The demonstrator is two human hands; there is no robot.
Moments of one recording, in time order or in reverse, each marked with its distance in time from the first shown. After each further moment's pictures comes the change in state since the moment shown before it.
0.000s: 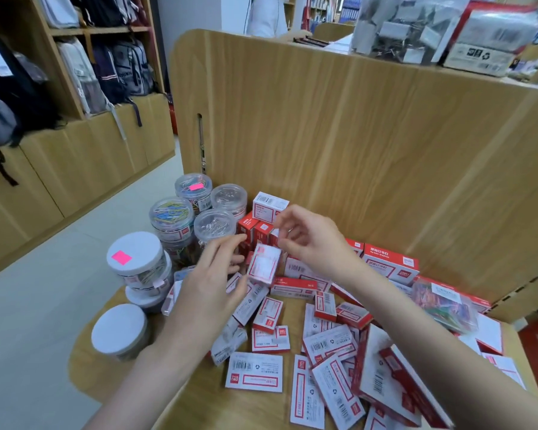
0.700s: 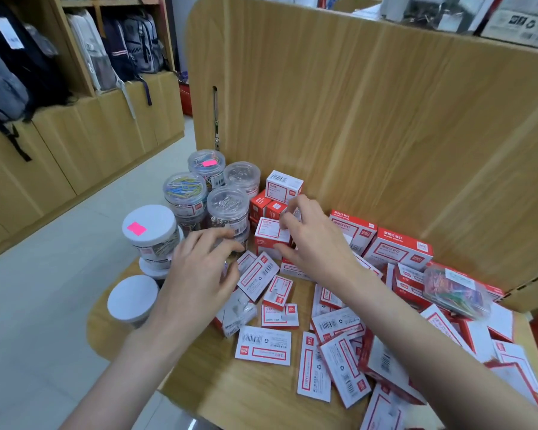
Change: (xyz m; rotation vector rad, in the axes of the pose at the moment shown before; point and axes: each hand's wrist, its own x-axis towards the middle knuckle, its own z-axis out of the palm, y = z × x) left_hand -0.018 -0.018 -0.017 0.319 -0.009 0.020; right_hand -0.013 0.008 0.029 -0.771 0.041 -0.210
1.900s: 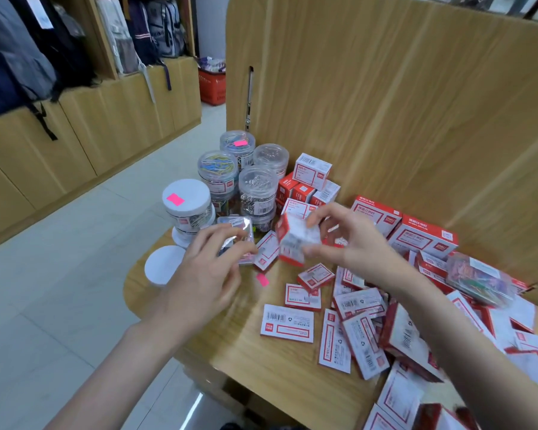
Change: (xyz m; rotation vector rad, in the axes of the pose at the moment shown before) left_hand -0.039 -0.025 -0.011 0.002 -0.019 0.155; right_hand -0.027 -0.014 -0.029 0.885 -0.137 0.222
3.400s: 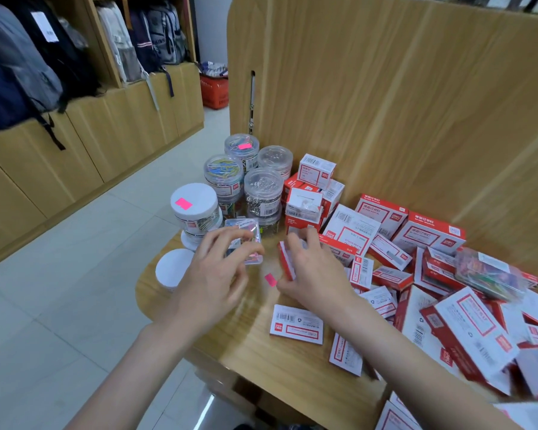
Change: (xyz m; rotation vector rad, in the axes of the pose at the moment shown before) left_hand -0.002 0.000 -0.001 -0.027 -0.004 -0.033; right_hand -0.003 0.001 0.076 -0.727 -0.037 0.181
